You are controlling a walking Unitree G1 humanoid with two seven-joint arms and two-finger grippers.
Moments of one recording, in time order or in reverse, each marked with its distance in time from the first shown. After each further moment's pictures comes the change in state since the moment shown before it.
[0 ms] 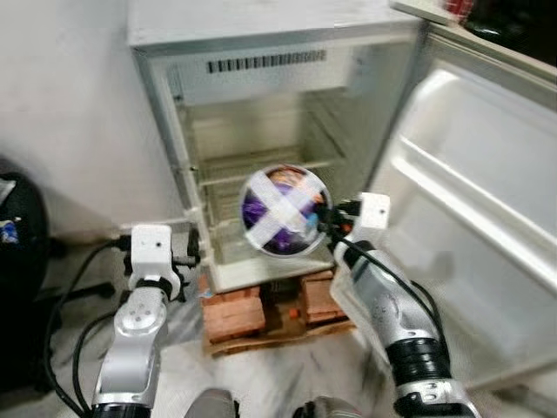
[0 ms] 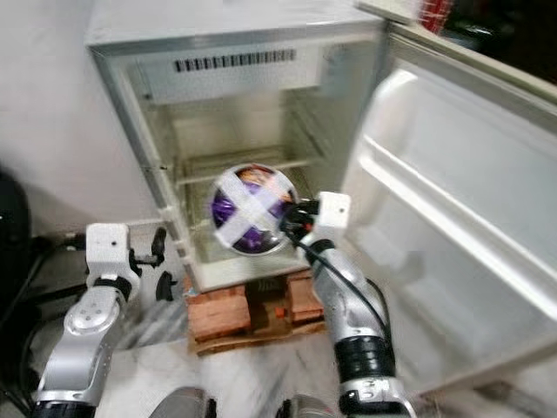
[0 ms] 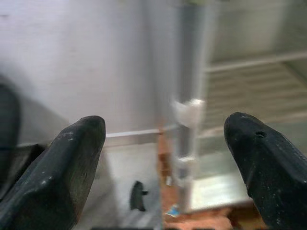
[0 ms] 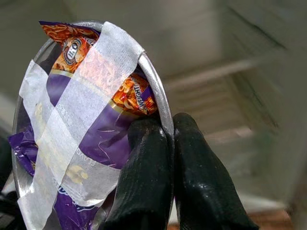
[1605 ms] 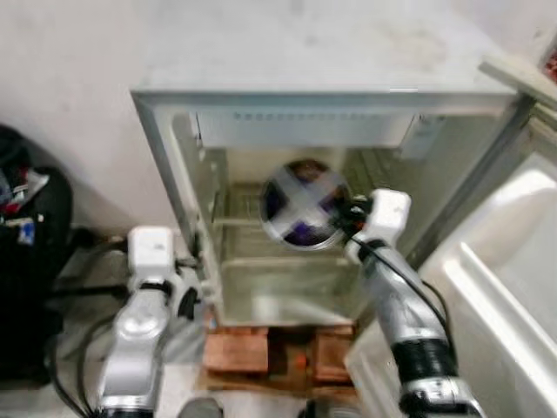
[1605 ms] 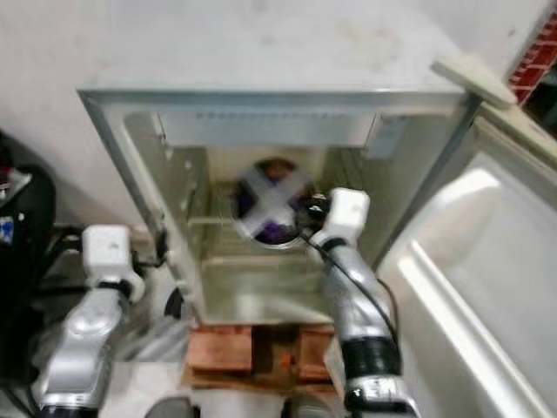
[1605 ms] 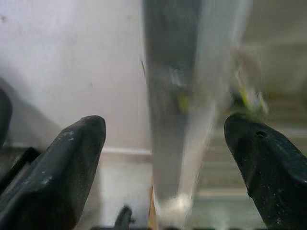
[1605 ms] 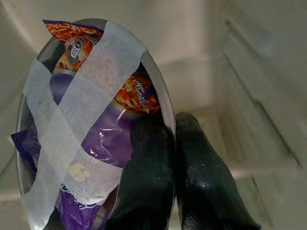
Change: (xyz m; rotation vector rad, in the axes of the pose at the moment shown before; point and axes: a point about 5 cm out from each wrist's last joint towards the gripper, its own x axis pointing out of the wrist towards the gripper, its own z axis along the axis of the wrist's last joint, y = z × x) left arm -0.002 -0.009 0.005 -0.050 -0.032 -0.037; right arm -0.004 -0.020 0.005 -0.042 -0.051 -0.150
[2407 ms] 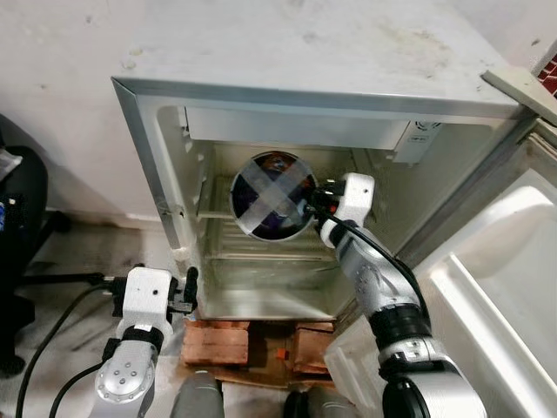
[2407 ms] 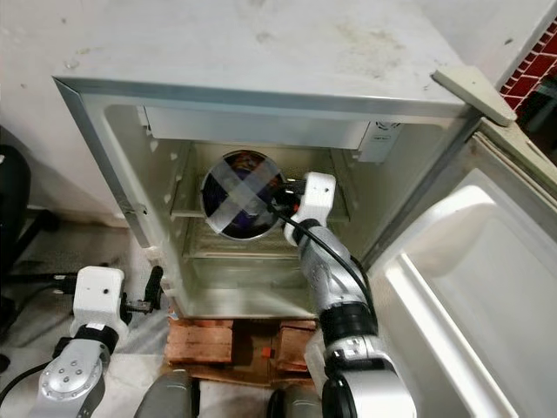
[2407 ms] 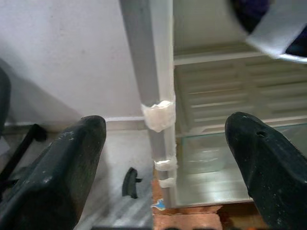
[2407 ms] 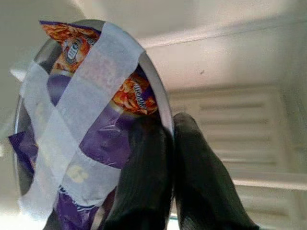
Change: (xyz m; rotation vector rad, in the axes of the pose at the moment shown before) left arm -0.072 0.003 -0.013 0.128 0.061 -0.031; right arm 0.041 0.053 0.002 0.041 0.124 0.181
